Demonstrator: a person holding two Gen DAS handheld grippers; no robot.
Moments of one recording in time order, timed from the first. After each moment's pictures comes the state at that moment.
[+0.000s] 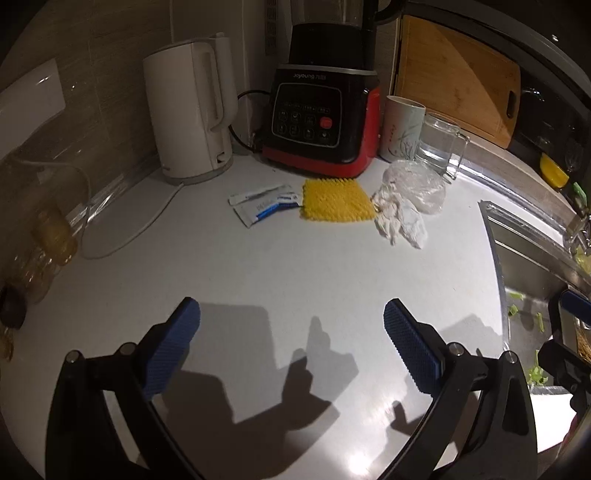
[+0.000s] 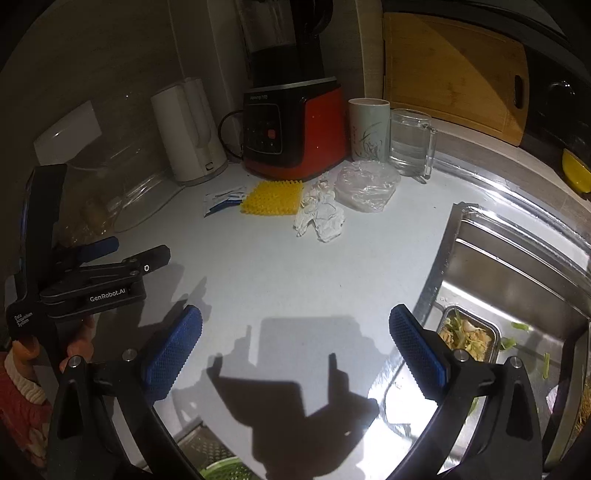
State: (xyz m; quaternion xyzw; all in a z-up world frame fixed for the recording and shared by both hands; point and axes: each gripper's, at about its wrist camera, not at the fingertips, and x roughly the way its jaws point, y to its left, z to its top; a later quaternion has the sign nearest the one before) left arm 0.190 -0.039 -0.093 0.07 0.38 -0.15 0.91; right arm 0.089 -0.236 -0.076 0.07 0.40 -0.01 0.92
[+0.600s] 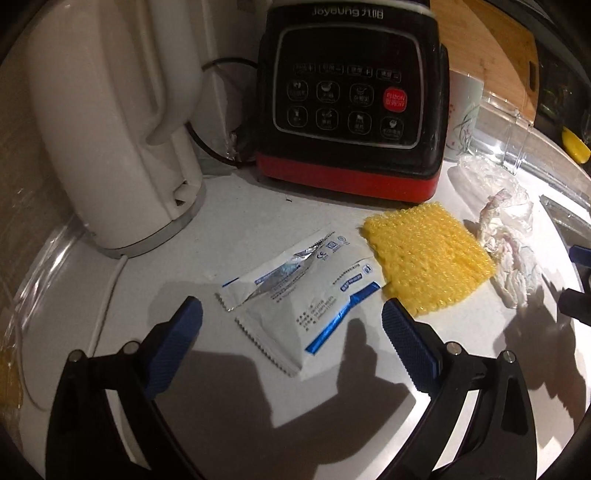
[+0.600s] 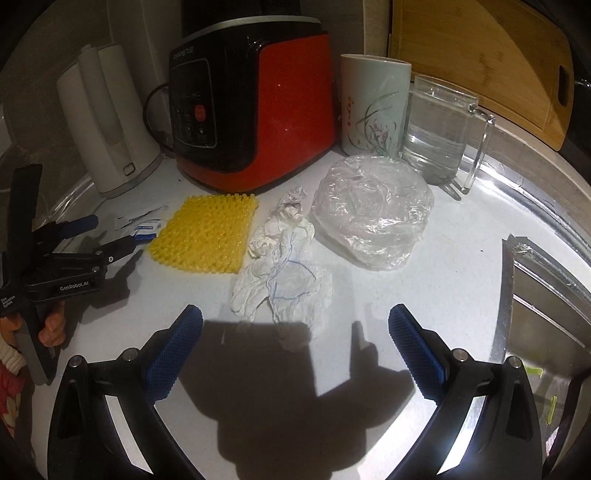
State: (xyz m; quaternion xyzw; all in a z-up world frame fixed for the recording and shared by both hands) left arm 0.379 -0.052 -0.161 0.13 0.40 -0.23 0.88; right arm 0.262 -0.273 -0.149 0.06 0.44 -0.05 0.89
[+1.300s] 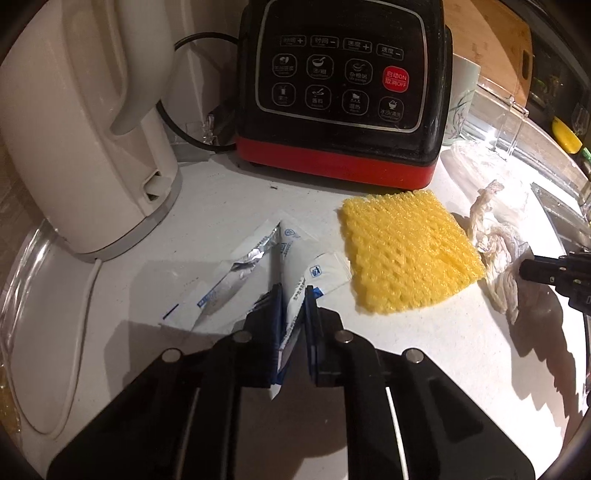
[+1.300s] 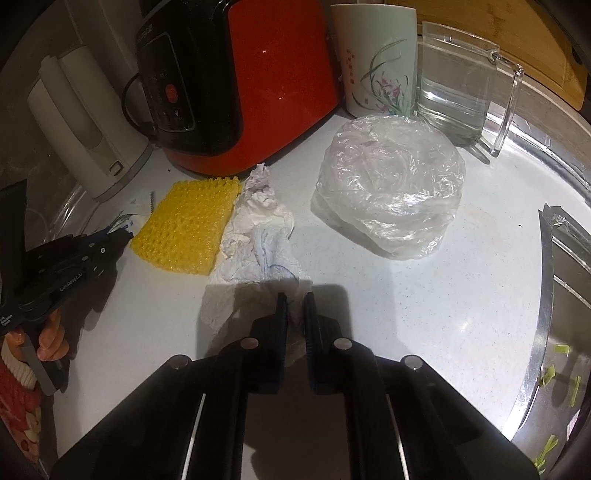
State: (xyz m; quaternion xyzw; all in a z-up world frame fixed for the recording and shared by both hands) left arm 0.395 -0.050 -0.160 0.13 0.43 -0.25 0.86; right arm 0.288 -0.278 -0.167 0.12 0.49 -0.03 0.86
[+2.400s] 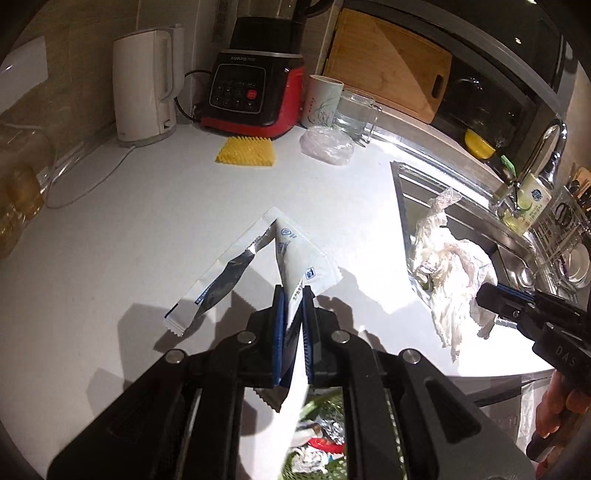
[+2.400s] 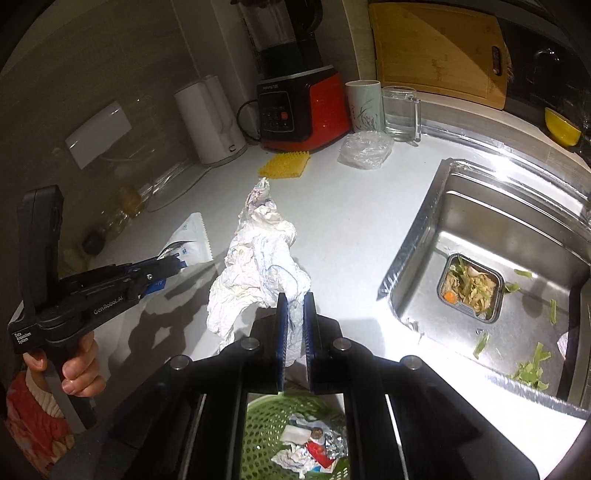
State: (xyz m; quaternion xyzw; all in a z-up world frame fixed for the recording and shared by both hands) left arm 0.053 -0.031 -0.080 0.03 0.43 -0.27 0.86; right arm -0.039 -0.224 -0.060 0.12 0.41 0.02 0.90
